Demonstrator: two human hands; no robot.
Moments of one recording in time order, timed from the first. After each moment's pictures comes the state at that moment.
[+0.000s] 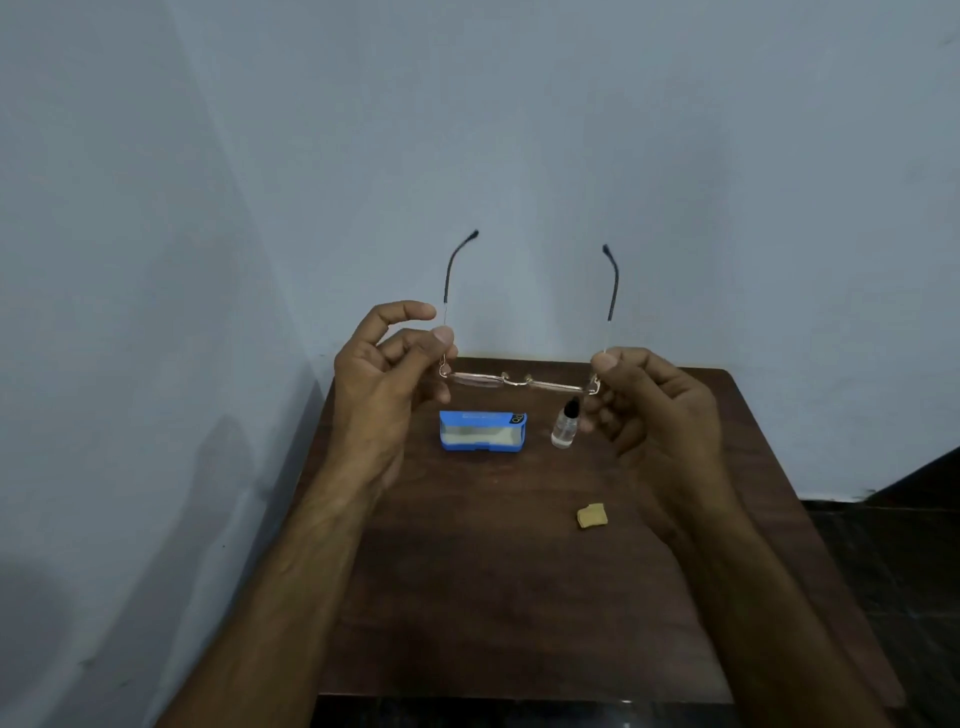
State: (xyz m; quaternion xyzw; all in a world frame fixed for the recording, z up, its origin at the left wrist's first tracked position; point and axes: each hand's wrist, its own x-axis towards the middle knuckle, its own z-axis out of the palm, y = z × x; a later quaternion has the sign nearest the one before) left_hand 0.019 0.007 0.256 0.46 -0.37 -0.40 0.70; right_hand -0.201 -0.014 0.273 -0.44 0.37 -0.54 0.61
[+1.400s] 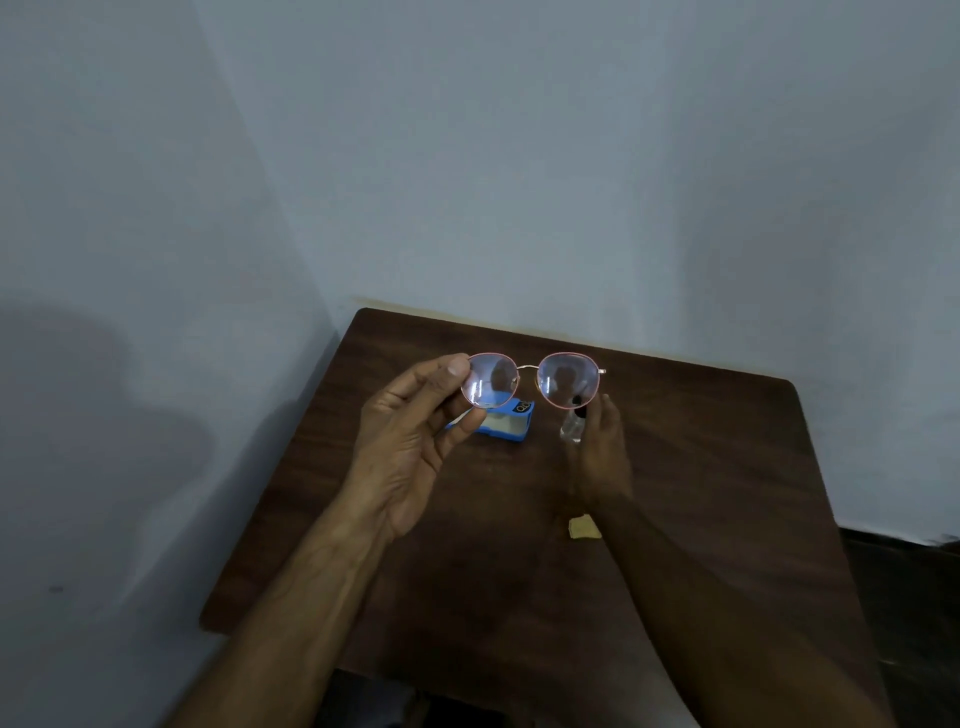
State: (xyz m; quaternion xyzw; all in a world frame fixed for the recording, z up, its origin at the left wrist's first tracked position) left_hand -0.048 -0.024 0.216 0.46 -0.14 -0.53 0.70; right_hand -0.236 -0.192 -0.013 -0.73 0.58 -0.21 0.29
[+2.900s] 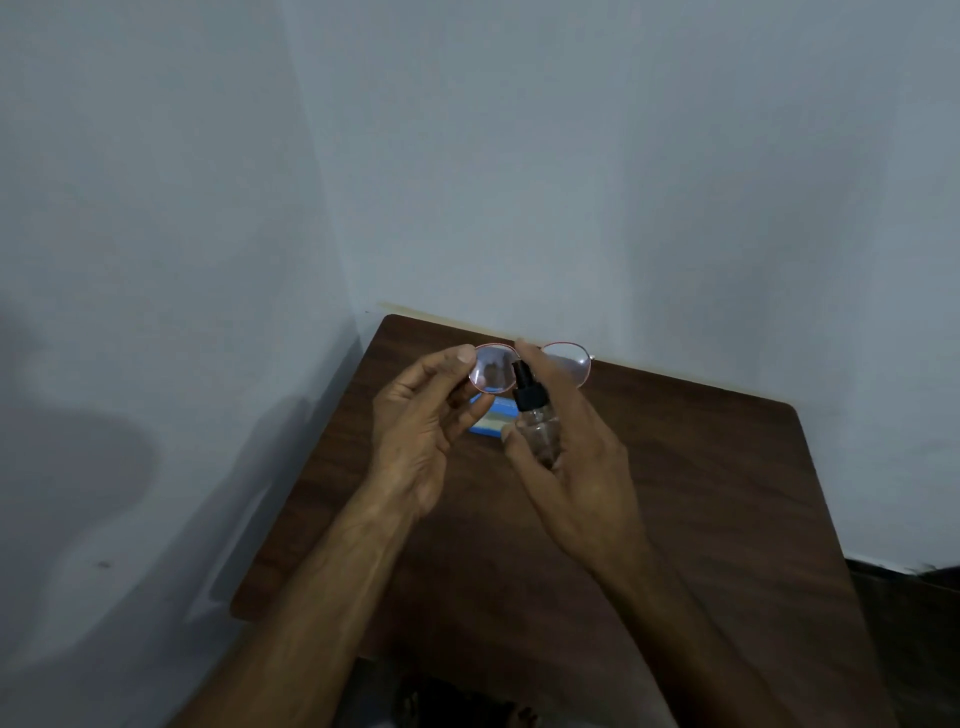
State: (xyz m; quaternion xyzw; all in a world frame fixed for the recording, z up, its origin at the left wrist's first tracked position) left_hand -0.003 0.005 0.208 0.45 -0.11 -0.48 0.75; right_hand -0.161 -0.025 0.204 -0.81 0.36 -0.36 0.29
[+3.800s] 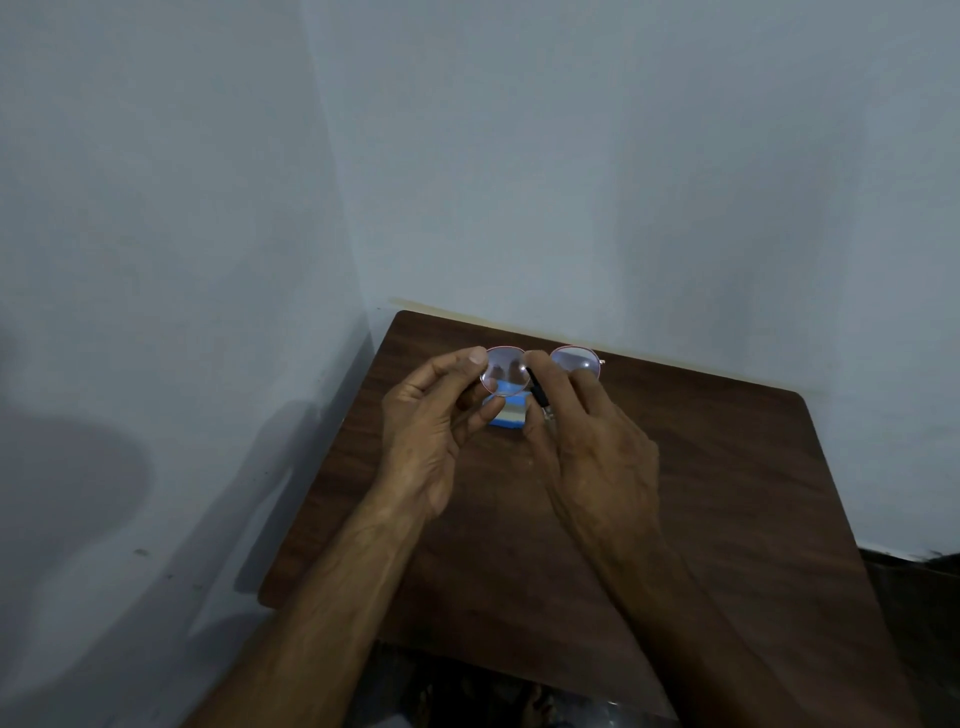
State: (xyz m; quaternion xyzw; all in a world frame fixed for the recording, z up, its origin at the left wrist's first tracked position) left_hand 0.007 0.031 0.207 0.45 -0.13 -0.49 0.74; right_hand -0.141 -0.005 0.209 -0.85 0.42 -0.31 0.03
